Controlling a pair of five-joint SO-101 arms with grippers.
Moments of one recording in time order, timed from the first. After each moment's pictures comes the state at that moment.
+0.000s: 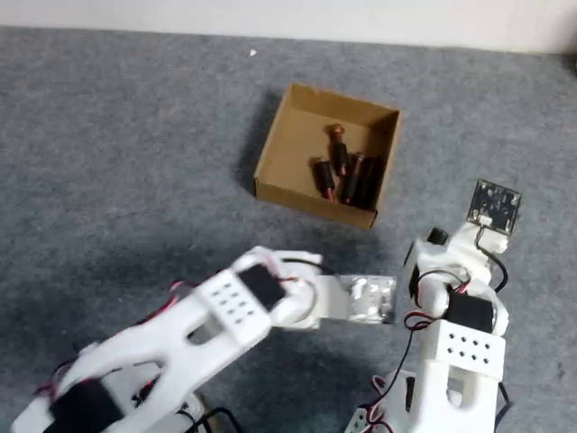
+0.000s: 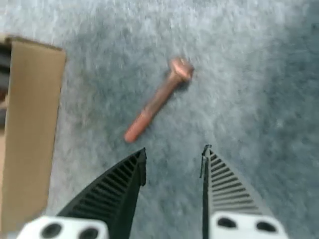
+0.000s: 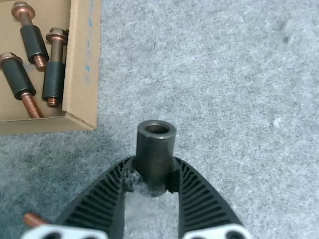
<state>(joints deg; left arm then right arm) 43.5 -22.5 45.4 52.4 -41.2 8.9 -58.1 65.6 49.2 -3.0</state>
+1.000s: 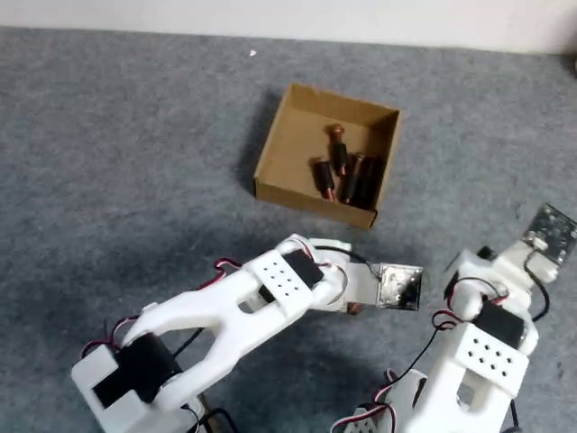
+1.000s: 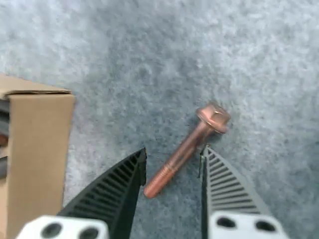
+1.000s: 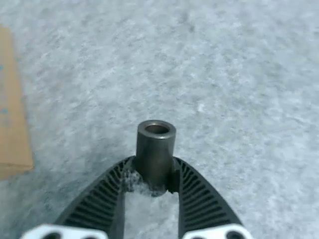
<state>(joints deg) 44.2 -2.0 36.1 39.6 -43.1 25.4 -58.1 65.6 48.9 -5.1</state>
